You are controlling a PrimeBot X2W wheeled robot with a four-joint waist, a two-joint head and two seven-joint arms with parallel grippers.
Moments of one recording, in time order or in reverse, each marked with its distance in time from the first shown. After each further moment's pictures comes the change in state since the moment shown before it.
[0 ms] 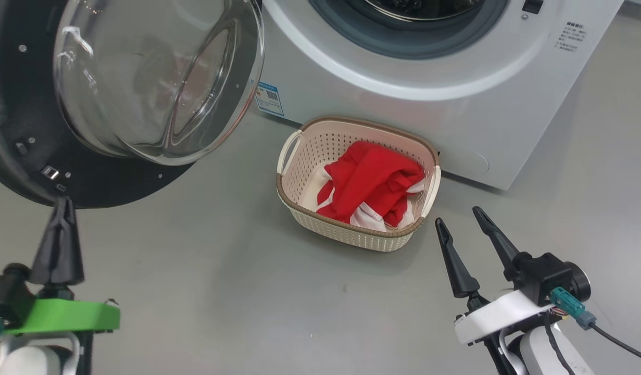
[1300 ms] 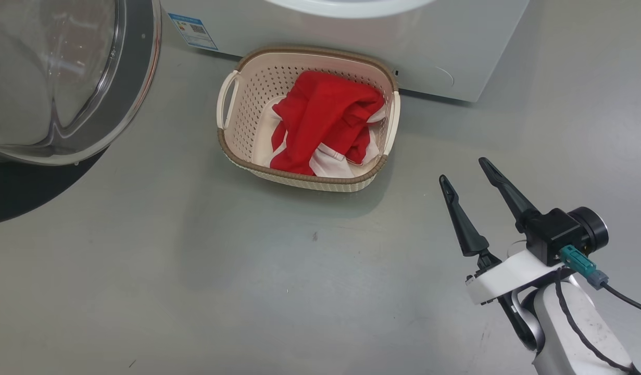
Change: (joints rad) left arm -0.520 0.338 0.632 0.375 -0.422 0.091 0.276; right arm -0.138 -0.081 0.029 -0.015 -0.041 0.000 0.023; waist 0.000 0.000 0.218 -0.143
